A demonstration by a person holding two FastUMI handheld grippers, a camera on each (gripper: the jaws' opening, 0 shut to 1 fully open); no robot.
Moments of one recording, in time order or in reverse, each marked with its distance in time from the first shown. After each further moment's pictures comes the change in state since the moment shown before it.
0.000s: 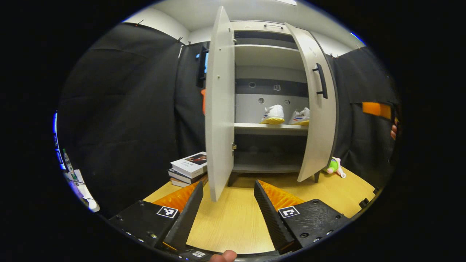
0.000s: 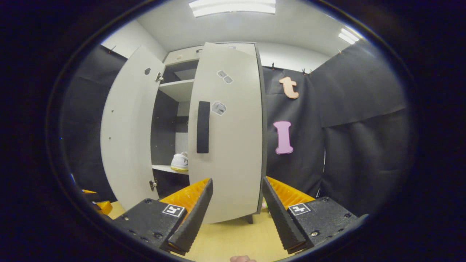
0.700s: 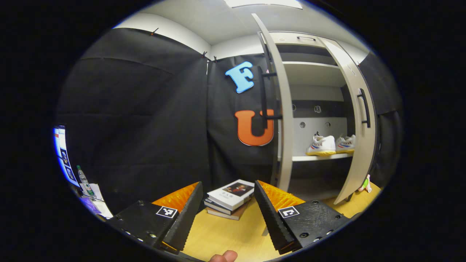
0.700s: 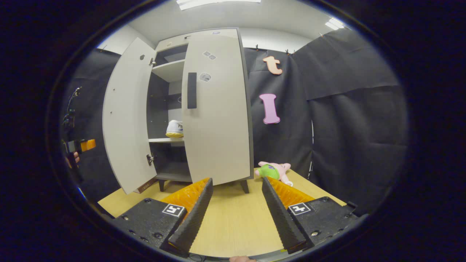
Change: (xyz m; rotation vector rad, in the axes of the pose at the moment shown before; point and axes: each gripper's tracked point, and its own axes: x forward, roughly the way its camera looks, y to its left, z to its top) left arm 0.058 0.127 0.120 -0.002 -0.168 0.203; right arm -0.059 -0.016 -0.091 0.070 0.137 -0.073
